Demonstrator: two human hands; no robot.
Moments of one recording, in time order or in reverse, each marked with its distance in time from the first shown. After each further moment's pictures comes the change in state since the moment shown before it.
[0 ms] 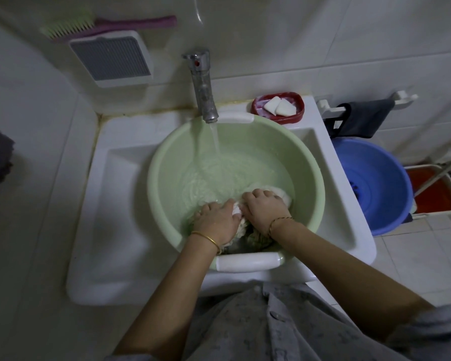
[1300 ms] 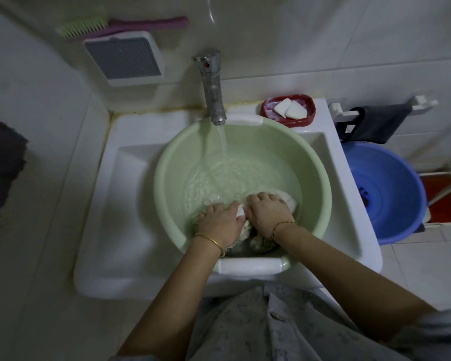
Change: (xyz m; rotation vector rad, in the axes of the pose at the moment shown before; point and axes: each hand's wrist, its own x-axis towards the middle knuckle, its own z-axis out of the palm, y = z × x) left_hand 0.001 0.001 0.003 -0.009 0.010 -0.017; right_hand 0.004 0.002 0.000 0.038 -0.024 -0.009
